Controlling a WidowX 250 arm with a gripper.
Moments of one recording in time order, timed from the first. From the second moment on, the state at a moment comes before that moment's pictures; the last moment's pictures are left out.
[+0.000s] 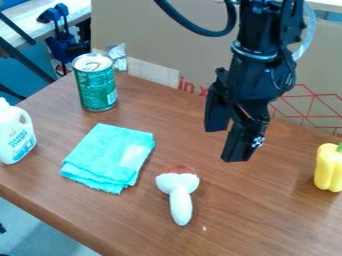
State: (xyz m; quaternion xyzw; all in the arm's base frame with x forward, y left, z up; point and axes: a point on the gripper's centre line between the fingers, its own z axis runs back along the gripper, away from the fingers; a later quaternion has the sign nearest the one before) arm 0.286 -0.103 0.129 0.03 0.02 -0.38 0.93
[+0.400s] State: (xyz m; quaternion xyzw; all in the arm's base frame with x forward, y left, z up) arm 0.294 -0.118 0.111 0.02 0.01 -0.34 0.94
